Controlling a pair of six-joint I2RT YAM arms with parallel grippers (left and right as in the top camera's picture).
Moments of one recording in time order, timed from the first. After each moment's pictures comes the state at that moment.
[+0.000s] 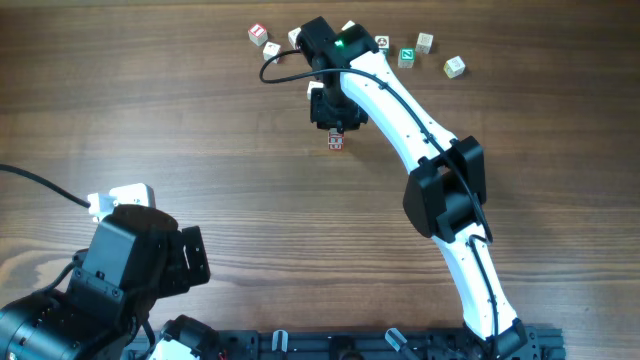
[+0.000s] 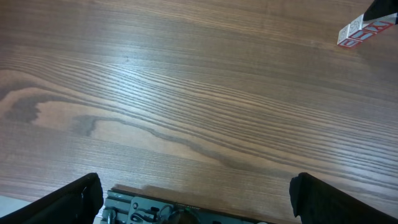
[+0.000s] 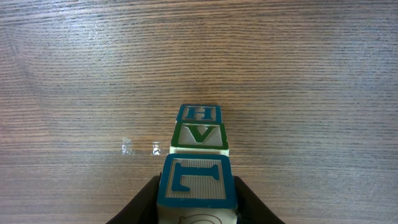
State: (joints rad) left arm -0.46 0.87 1.44 -1.68 -0.35 -0.58; right arm 0.56 2.46 2.35 -1.42 0.00 0.56
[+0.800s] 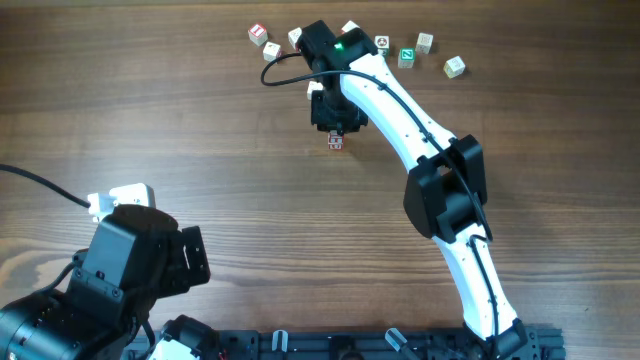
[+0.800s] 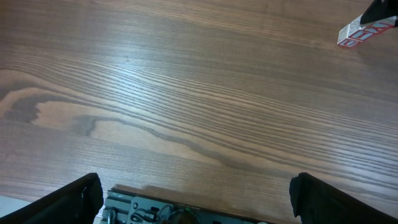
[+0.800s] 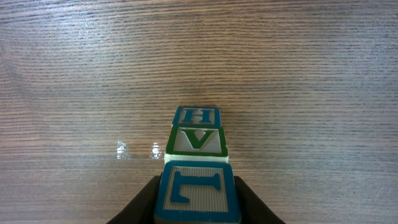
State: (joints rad) left arm -0.46 0.87 1.44 -1.68 -0.35 -0.58; right arm 0.56 2.45 2.31 -1.39 0.00 0.57
